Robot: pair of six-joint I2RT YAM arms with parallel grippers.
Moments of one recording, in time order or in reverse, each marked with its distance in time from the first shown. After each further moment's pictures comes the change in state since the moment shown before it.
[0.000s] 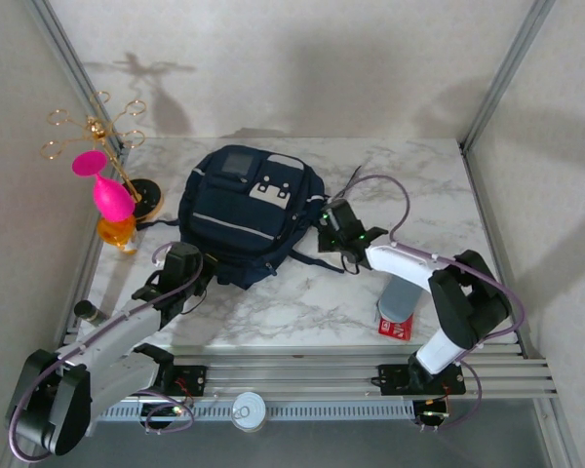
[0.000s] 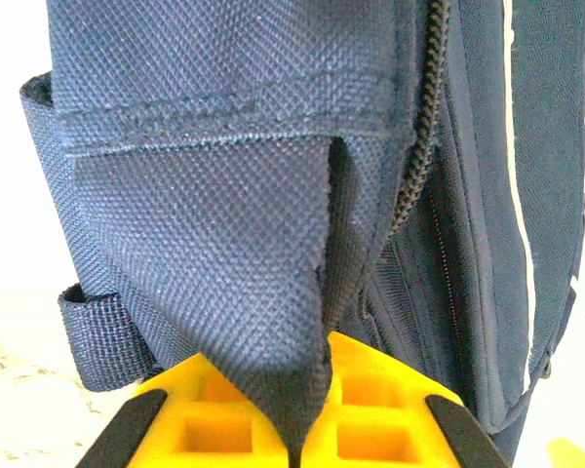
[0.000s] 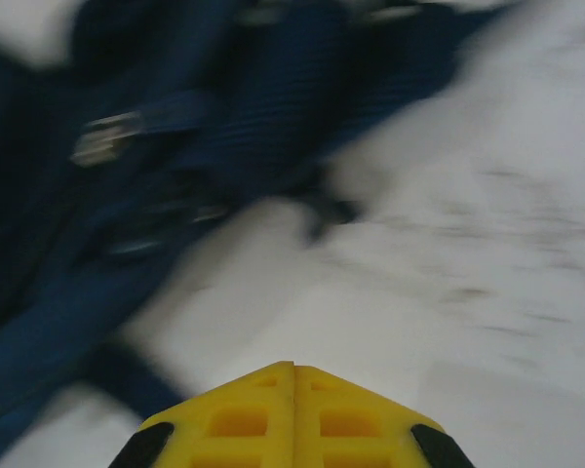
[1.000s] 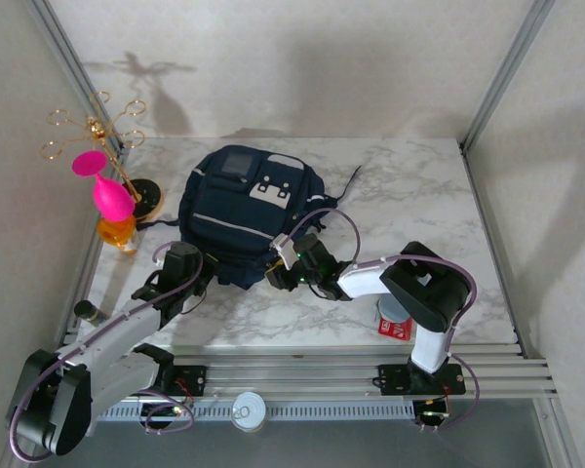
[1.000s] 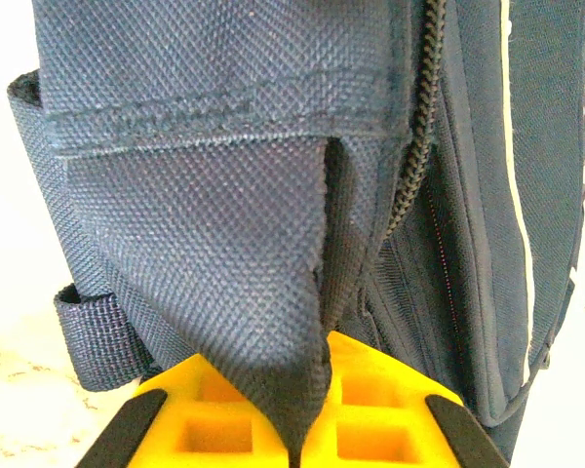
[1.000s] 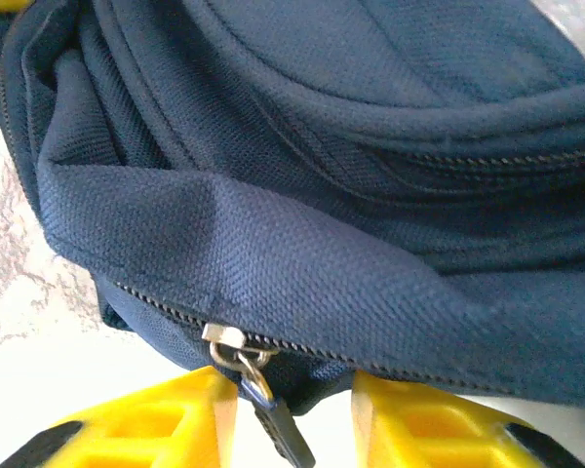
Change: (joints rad) left arm 0.006 0.001 0.000 0.002 0.021 0.006; right arm 0.183 0.213 -0.161 0.581 -0.383 -0.289
